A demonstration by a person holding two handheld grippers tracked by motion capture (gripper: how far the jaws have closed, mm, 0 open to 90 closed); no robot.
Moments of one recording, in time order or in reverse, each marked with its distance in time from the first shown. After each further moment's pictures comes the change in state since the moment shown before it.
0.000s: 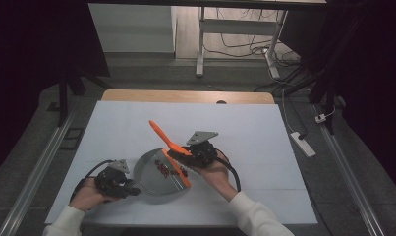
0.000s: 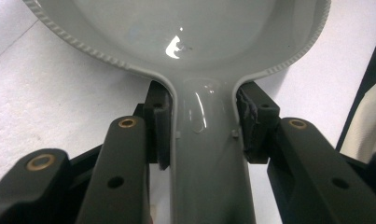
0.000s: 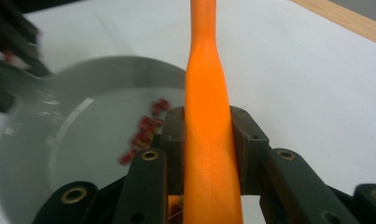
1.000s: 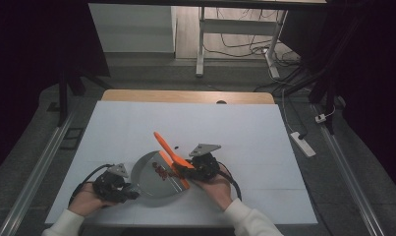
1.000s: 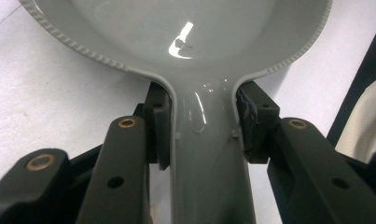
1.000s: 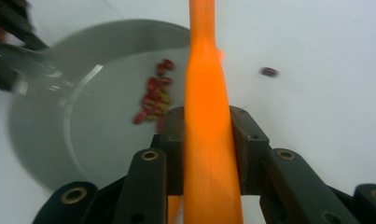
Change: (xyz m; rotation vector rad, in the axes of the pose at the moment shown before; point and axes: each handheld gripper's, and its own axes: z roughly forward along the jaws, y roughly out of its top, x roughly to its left) left arm -0.012 -0.006 0.000 0.015 0.025 -0.015; right arm 0.031 -0.024 -0.007 0.042 -0.002 0.089
